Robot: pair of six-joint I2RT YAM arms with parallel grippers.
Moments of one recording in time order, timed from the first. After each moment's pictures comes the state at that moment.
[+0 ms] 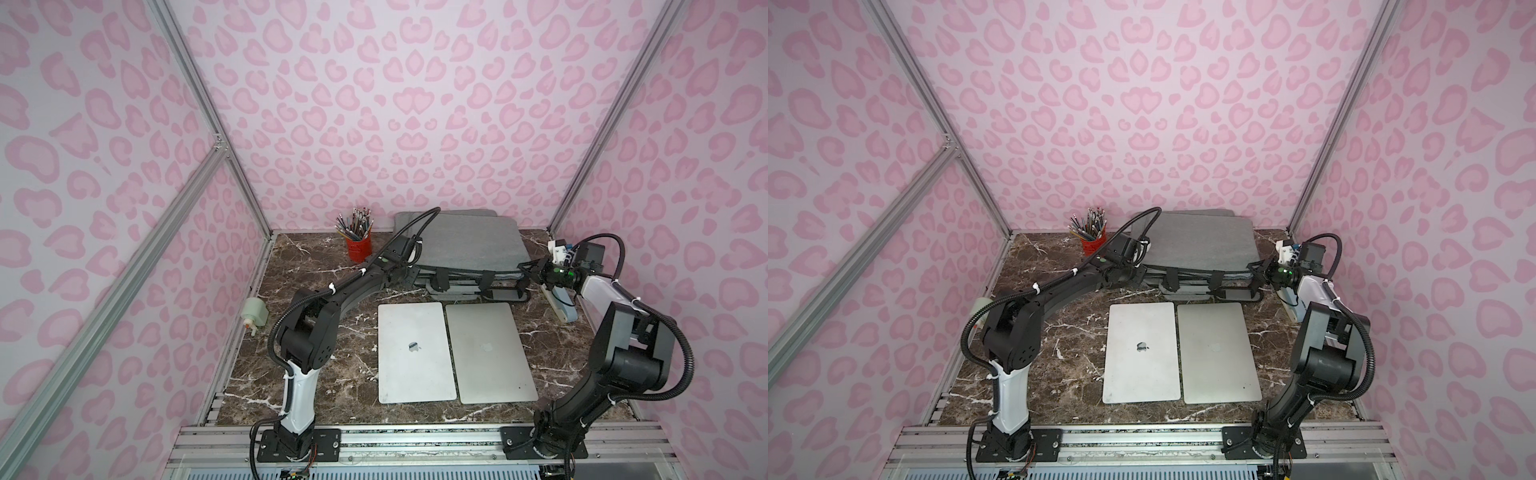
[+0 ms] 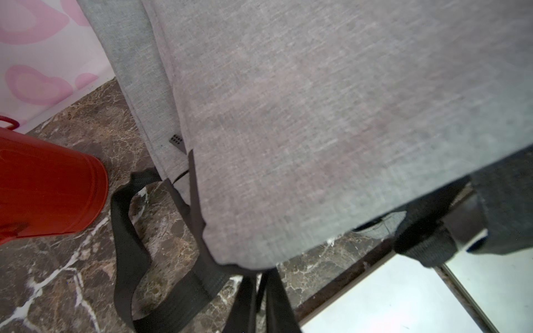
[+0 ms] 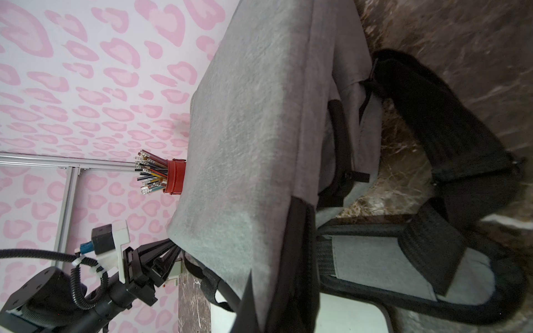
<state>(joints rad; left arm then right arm) -0.57 2.05 1.64 -0.46 -0.09 0.03 -0.36 1.75 1.18 -0.28 -0.86 0.47</state>
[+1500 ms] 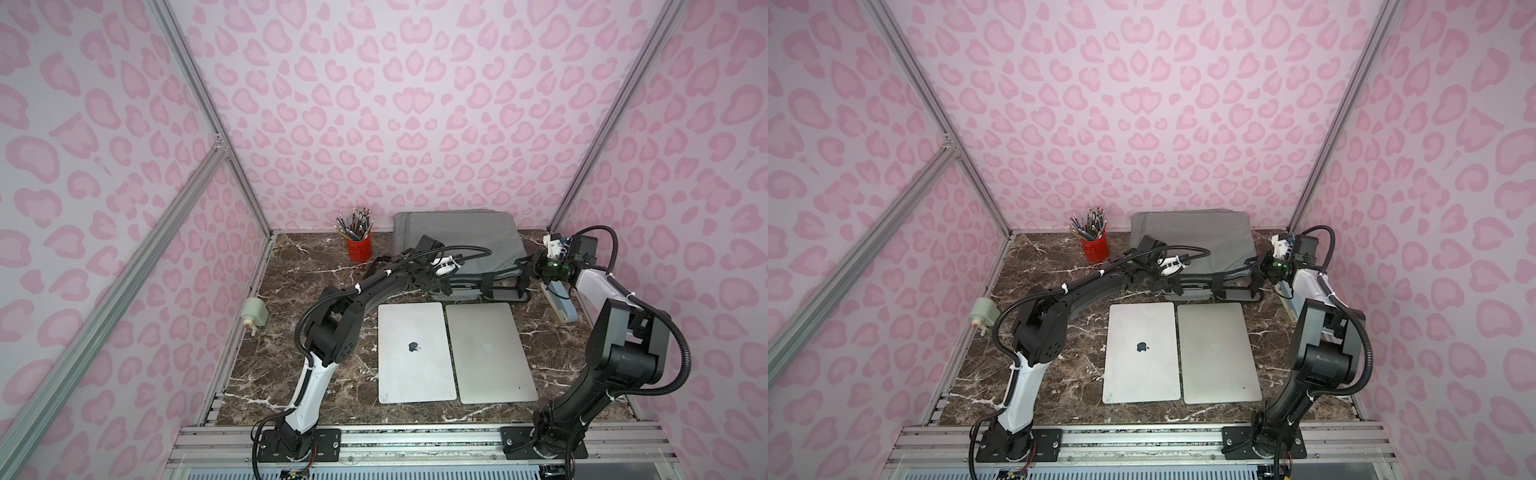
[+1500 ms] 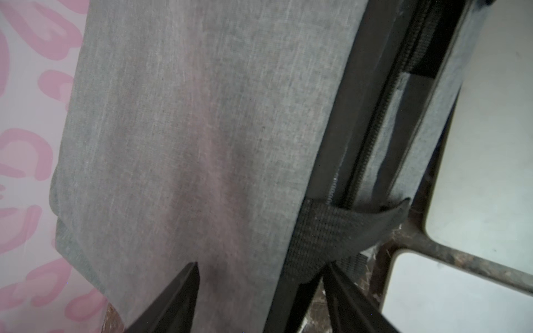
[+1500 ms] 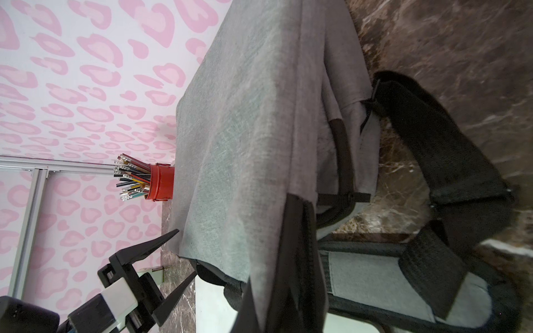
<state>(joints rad) -0.71 2.23 1.86 -0.45 -0.04 0.71 -0.30 1.77 1.25 -0.31 -0.78 0.47</state>
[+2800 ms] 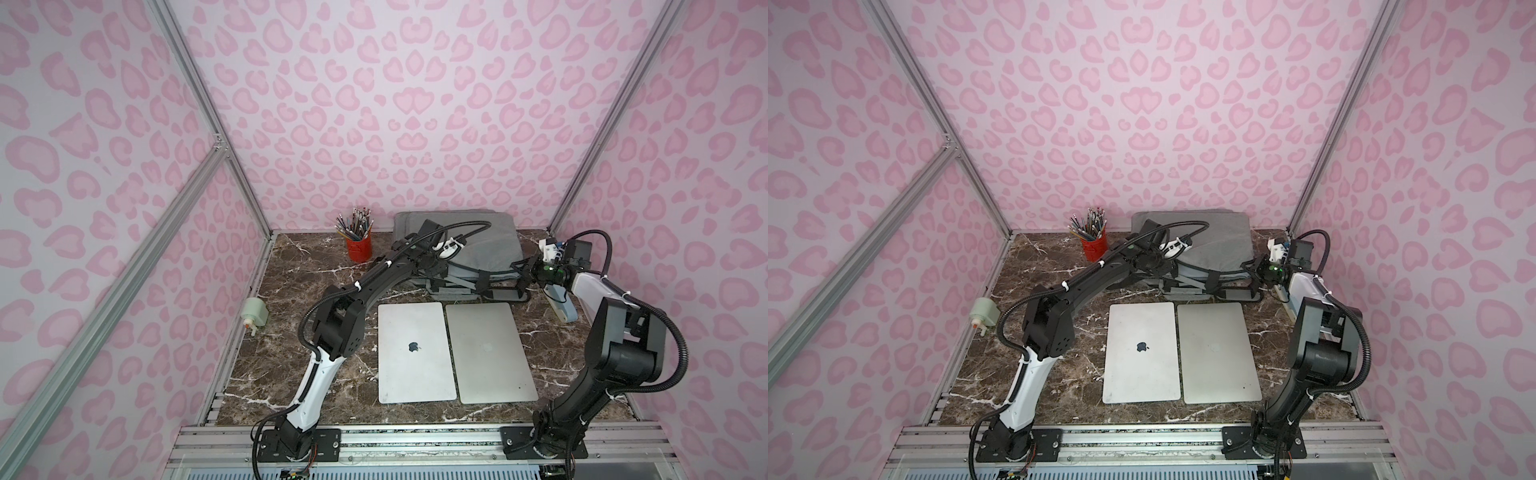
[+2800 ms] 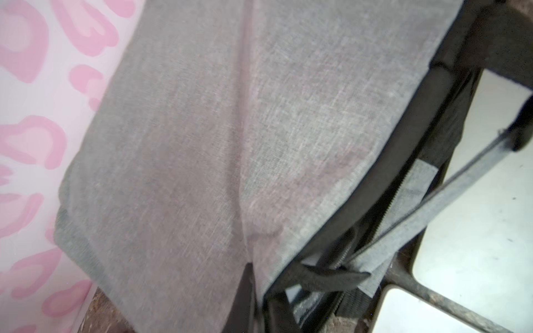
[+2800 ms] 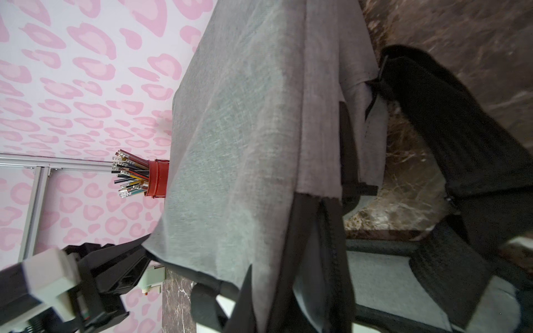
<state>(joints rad) -0.69 2.30 2.17 -0.64 0.02 0.50 -0.28 1.78 1.18 -0.22 -0.78 0.50</state>
